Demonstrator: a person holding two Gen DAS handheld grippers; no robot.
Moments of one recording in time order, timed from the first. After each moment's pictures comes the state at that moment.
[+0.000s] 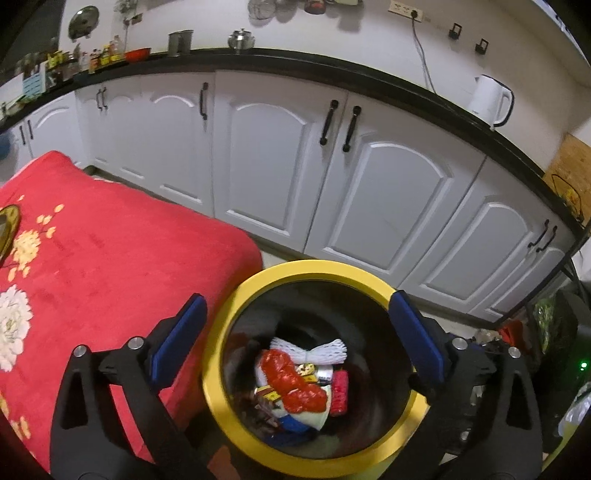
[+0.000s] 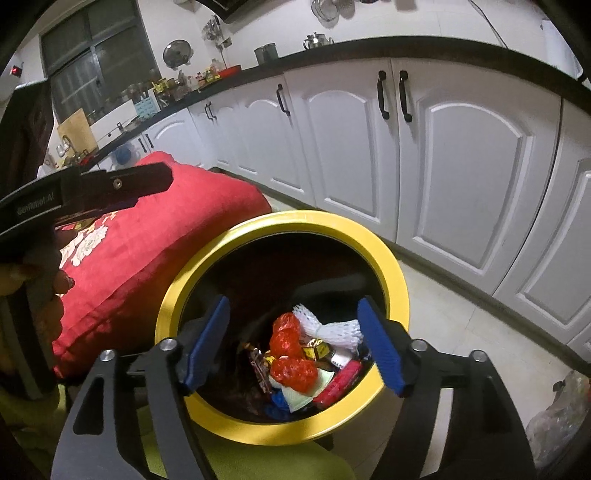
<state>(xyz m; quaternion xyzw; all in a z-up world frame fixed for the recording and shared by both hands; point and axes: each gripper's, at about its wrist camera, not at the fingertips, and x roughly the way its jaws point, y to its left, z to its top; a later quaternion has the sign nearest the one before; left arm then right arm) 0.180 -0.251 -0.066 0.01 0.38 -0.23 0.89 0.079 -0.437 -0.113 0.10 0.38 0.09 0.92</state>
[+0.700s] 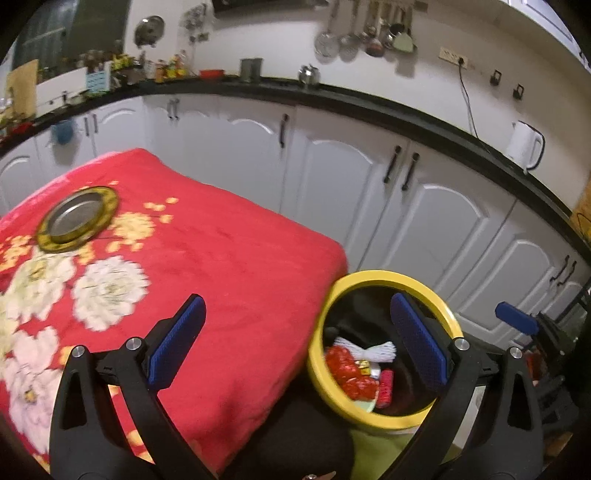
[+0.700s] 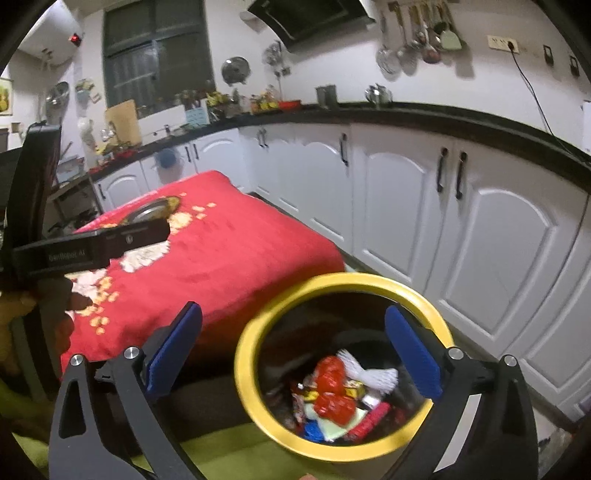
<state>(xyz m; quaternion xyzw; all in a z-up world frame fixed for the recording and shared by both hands) 0.120 -0.132 -0.026 -0.03 0.33 -0.13 0.93 0.060 -0.354 -0.043 0.03 0.30 0.15 0.94</state>
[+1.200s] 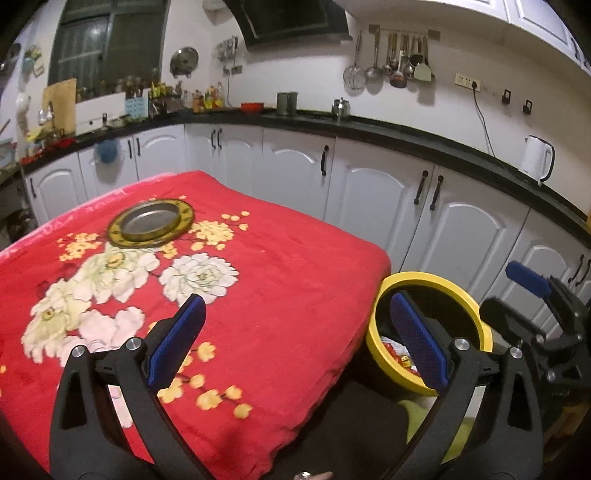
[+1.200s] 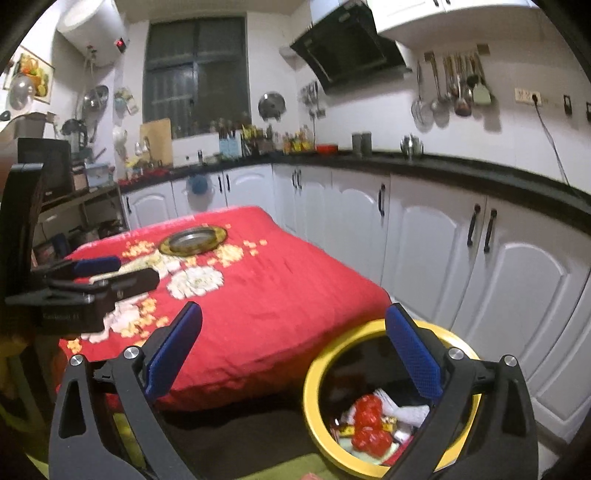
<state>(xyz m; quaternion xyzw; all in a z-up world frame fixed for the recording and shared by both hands) 0.041 -0.064 -0.014 -0.01 0.27 -0.08 0.96 0.024 -0.284 -0.017 0.01 0.20 0.18 0.96</state>
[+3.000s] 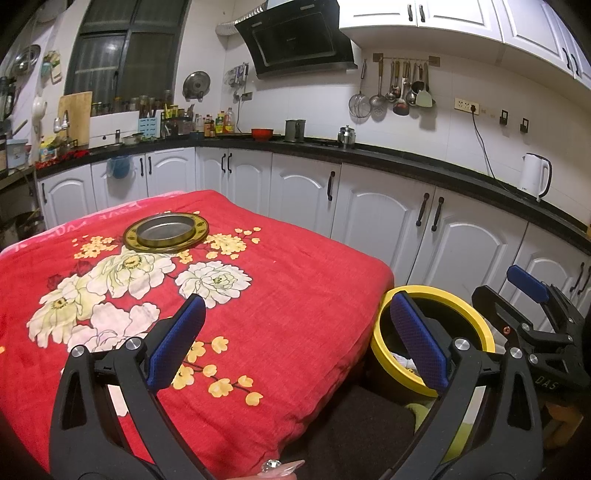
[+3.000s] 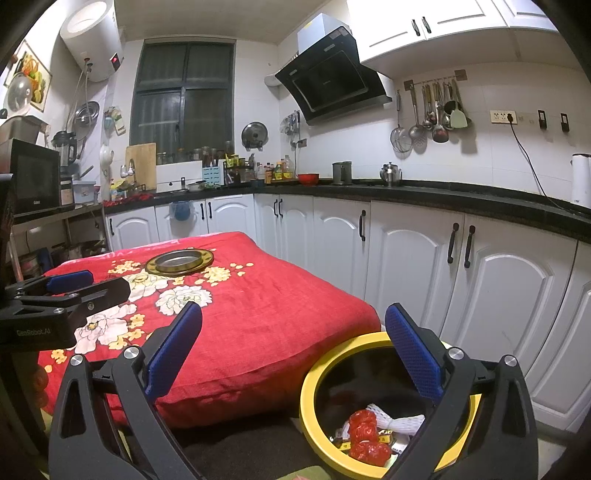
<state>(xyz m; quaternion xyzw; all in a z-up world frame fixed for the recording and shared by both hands) 0.012 -0.051 -0.028 -0.02 0.22 -0.07 0.97 0.003 -0.272 -0.041 0.01 0.14 0.14 0.98</state>
